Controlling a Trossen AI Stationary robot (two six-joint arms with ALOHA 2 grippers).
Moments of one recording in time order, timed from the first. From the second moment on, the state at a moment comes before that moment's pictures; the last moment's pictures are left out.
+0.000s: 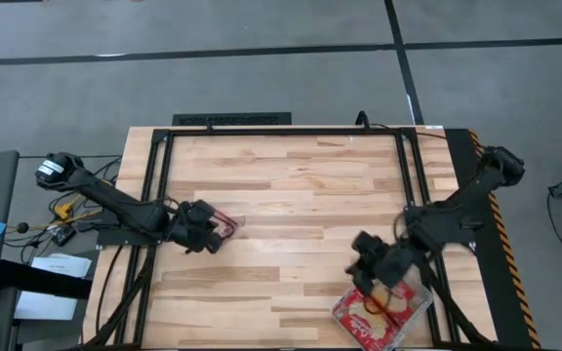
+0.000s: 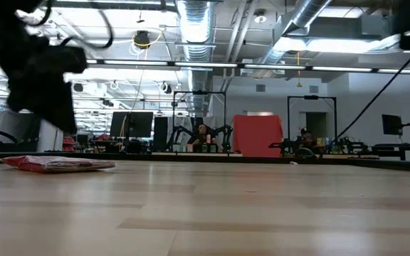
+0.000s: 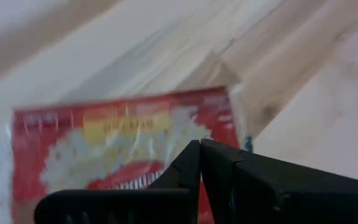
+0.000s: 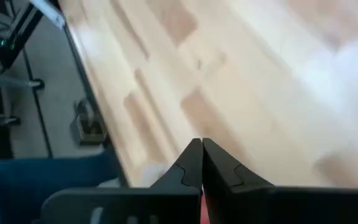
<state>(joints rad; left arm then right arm) -0.41 1.10 0.51 -0.46 -0.57 -1.10 0.68 1.25 0.88 -0.49 0.31 1.28</state>
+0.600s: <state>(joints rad) -0.45 1.10 0.22 -0.15 -0.50 -1.38 0.31 1.25 0.88 -0.28 0.28 0.85</state>
